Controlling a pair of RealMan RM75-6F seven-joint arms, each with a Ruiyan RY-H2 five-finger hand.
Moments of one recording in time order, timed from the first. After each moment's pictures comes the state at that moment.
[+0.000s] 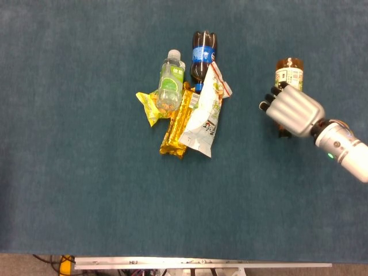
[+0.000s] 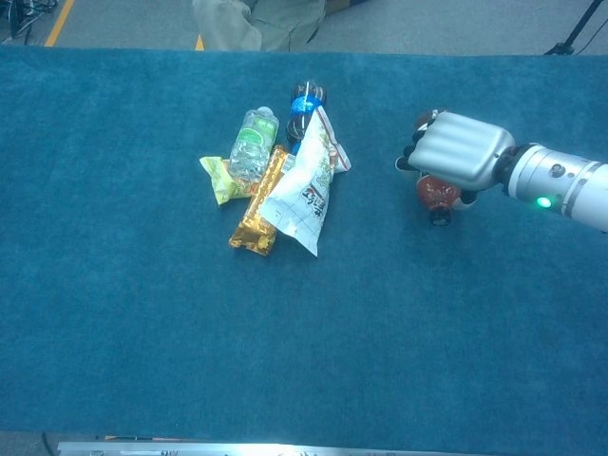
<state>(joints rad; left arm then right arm) -0.03 -1.04 -0.02 -1.67 1.46 1.49 0.12 0.75 -1.38 0.01 -1.44 -1.44 0.78 -0.68</state>
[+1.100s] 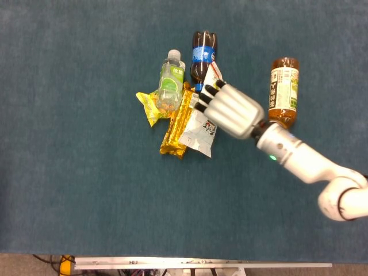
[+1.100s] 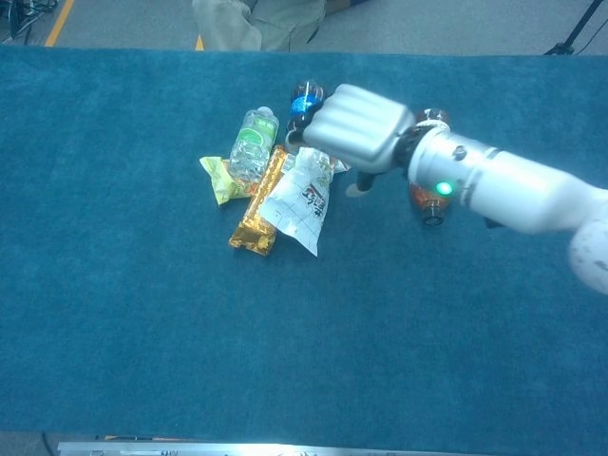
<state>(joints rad) 0.01 -1.01 0.00 -1.70 1.48 1.55 0.13 0.90 -1.55 0.14 -1.56 -1.26 0.81 -0.82</state>
